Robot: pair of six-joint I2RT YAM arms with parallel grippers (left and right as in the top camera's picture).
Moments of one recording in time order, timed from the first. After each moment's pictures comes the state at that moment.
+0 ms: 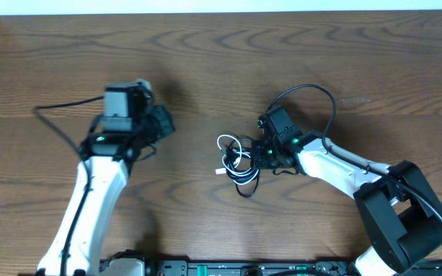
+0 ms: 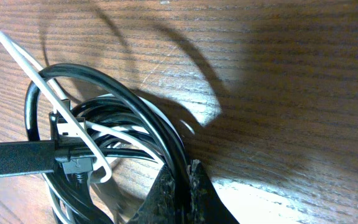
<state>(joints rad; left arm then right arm) -0.05 1.31 0.93 -0.53 0.26 -0.52 0.57 1.78 0.92 -0.33 -0.25 0.60</state>
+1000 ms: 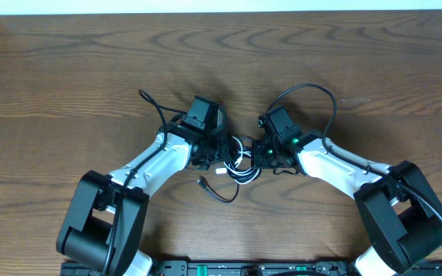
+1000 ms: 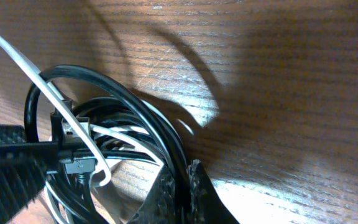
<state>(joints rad) -0.43 1.70 0.93 -0.45 0.36 -0.60 0.57 1.78 0.92 -0.33 -0.23 0.60</state>
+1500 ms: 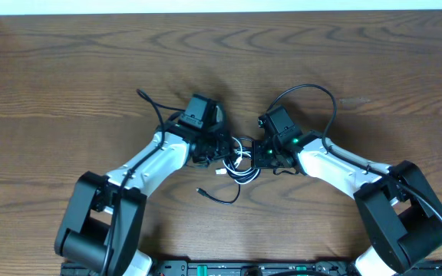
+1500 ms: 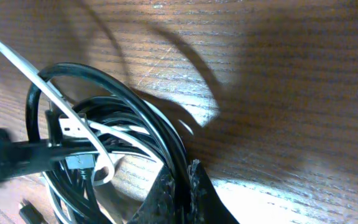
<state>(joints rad) -0.41 1.69 0.94 -0.44 0.40 -0.60 0.57 1.78 0.92 -0.33 -0.23 0.60</state>
